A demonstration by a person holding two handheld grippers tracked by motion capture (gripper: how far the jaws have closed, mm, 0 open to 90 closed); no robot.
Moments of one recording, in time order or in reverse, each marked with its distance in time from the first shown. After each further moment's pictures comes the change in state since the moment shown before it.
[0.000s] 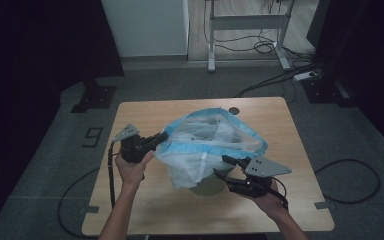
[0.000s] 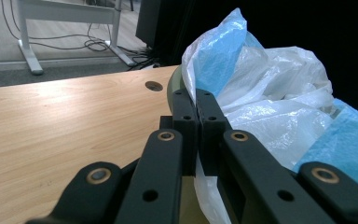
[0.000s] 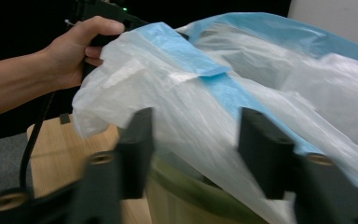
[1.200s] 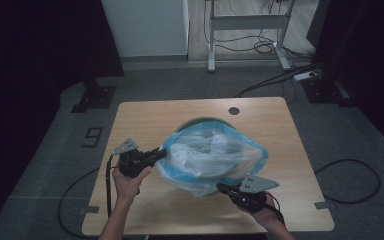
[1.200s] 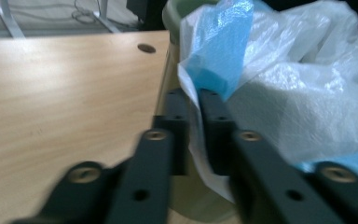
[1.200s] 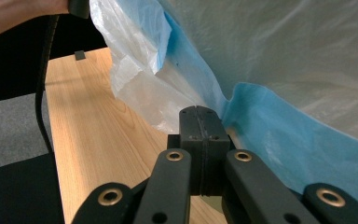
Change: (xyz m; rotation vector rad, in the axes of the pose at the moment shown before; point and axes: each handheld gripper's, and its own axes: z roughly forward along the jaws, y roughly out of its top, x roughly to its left) left arm 0.002 -0.033 -0.014 0.069 -0.035 0.007; right arm 0.004 -0.079 0.009 0.150 0.076 0.028
